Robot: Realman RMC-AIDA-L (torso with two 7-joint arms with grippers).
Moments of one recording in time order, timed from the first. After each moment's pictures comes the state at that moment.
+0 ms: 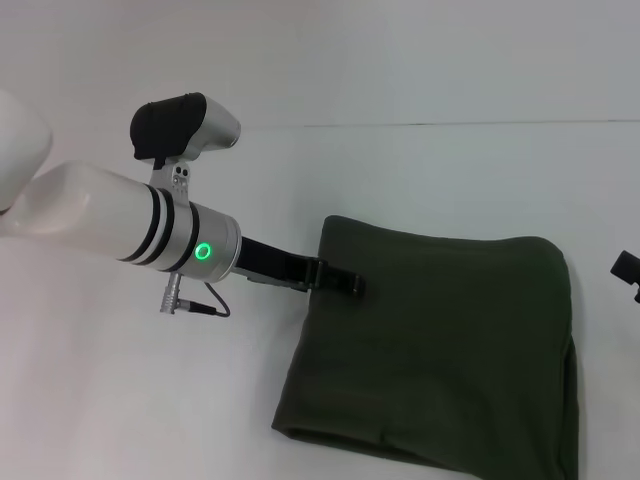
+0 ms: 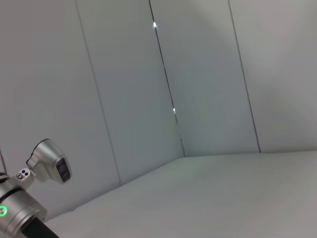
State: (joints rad) left arm -0.88 -2.14 0.99 0.54 2.33 1.08 -2.42; right arm 0.31 2.06 -0.19 -0.56 -1.94 -1.72 1.12
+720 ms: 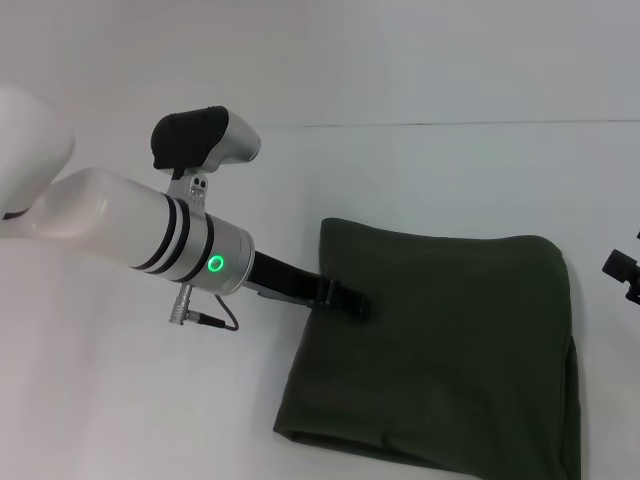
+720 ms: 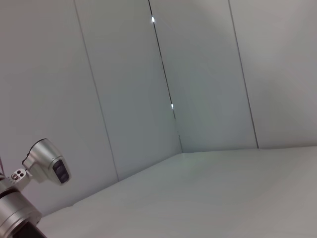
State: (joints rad) left arm -0.91 -2.14 1.03 0.50 2.33 1.09 -2.42; right arm 0.32 2.06 -0.19 -0.56 -1.95 -1.70 1.12
